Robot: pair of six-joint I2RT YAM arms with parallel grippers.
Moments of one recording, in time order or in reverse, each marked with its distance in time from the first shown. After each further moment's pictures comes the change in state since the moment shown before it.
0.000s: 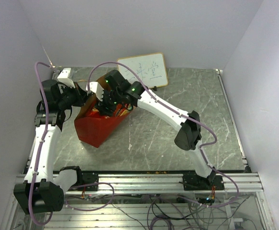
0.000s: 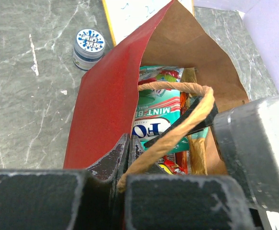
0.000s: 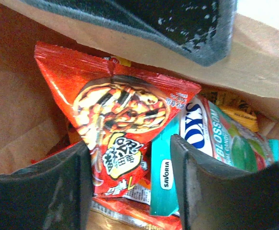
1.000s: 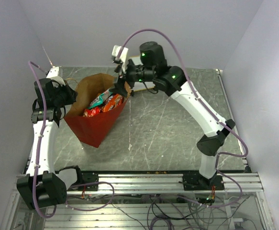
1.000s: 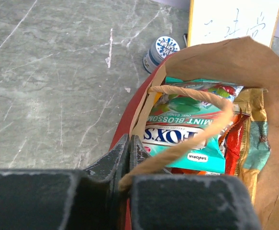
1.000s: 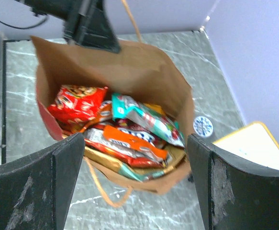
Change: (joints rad) left arm 0.104 0.060 0.017 -0.016 -0.215 0.000; right arm -0.138 -0.330 0.002 0.067 -0.056 0.072
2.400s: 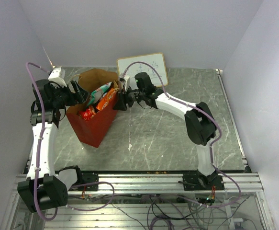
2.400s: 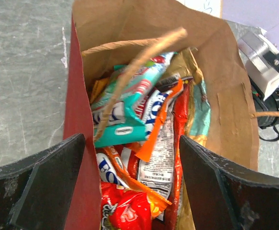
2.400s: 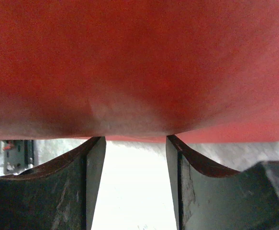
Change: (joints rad) left arm 0.014 -0.035 -0.013 0.010 0.213 -0.011; right arm -0.130 0.188 -0.671 0.687 -0.251 0.452
